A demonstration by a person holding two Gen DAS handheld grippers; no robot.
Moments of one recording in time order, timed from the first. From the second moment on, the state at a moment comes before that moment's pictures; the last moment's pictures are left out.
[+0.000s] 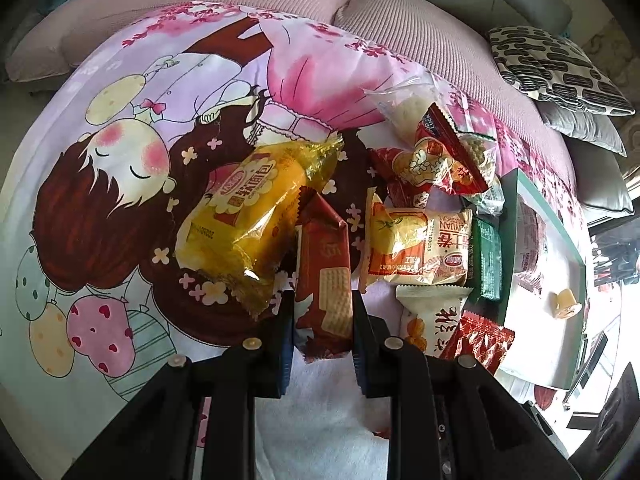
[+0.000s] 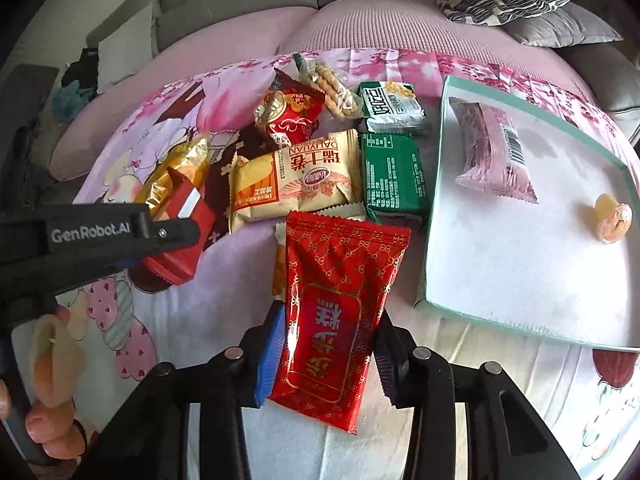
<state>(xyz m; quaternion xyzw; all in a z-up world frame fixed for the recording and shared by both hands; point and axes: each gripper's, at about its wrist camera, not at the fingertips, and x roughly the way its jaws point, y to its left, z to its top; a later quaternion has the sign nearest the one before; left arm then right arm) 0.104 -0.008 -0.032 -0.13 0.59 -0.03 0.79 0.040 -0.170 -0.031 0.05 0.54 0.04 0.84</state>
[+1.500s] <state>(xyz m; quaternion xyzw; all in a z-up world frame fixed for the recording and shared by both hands) 0.078 -0.110 0.058 -0.06 0.50 -0.15 0.85 0.008 -0.342 0.019 0.23 0.43 -0.11 0.87</state>
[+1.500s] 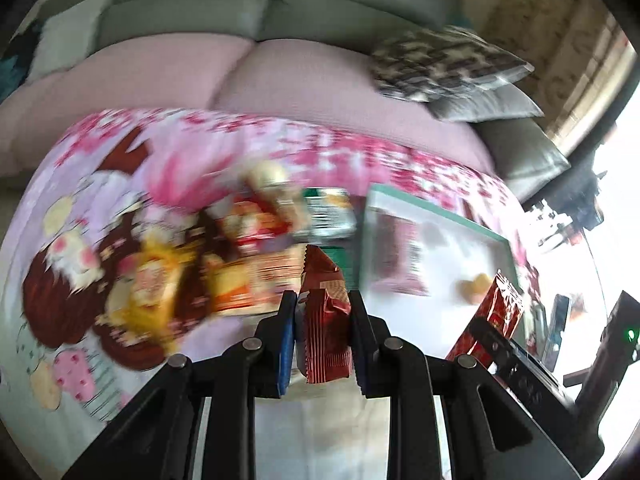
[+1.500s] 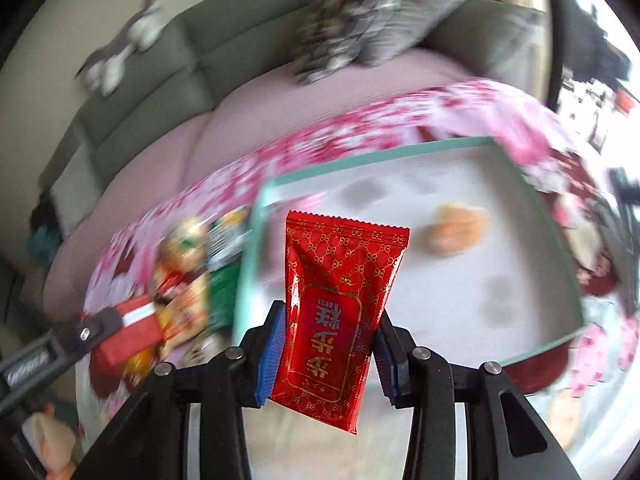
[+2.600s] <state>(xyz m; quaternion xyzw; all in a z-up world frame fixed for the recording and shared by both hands) 0.083 -0.235 -0.008 0.05 0.55 -0.20 0.81 -0.007 -0.443 -0.020 0.27 0.45 -0.23 0.82</state>
